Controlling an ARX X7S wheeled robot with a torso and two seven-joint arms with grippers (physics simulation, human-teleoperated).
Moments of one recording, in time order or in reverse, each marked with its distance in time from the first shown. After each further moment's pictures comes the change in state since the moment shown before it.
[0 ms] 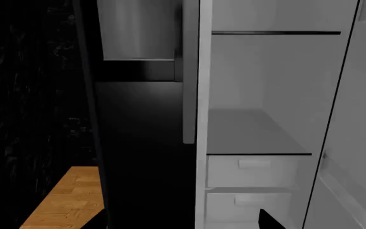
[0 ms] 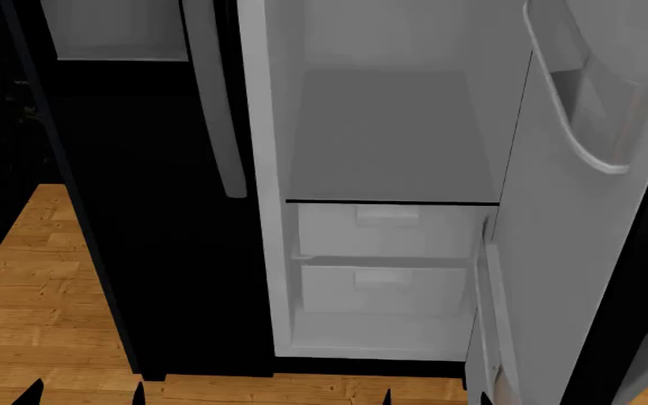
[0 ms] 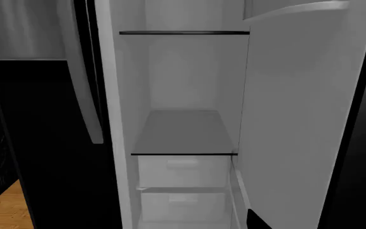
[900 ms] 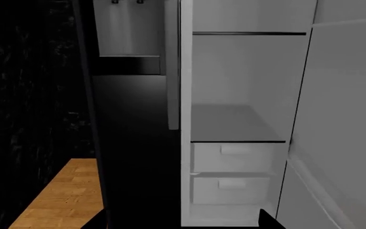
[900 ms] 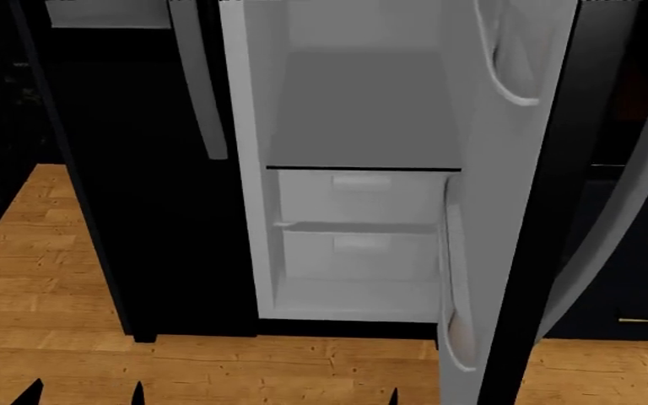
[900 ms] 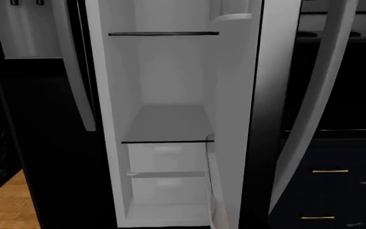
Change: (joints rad) left arm -0.004 -0.082 0.093 -0.002 -0.085 0.007 -0.092; right arm -0.004 0.091 -0.093 -0.026 0.098 0.013 0.111
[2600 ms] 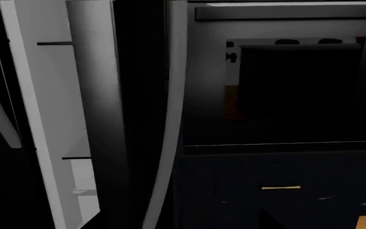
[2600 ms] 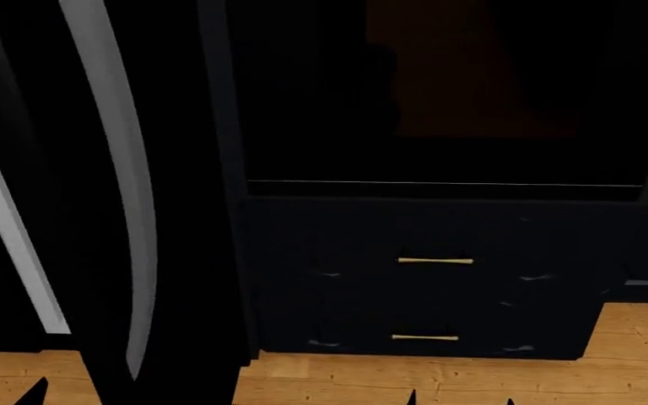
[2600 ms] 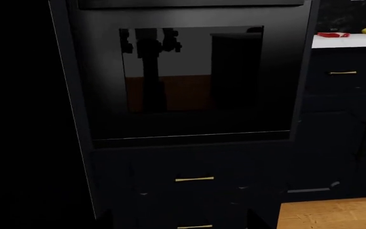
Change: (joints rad) left arm 0.004 -0.074 0.099 -0.002 -0.049 0.055 -0.070; right arm -0.006 0.068 -0.044 -0.026 0.083 0.019 0.096
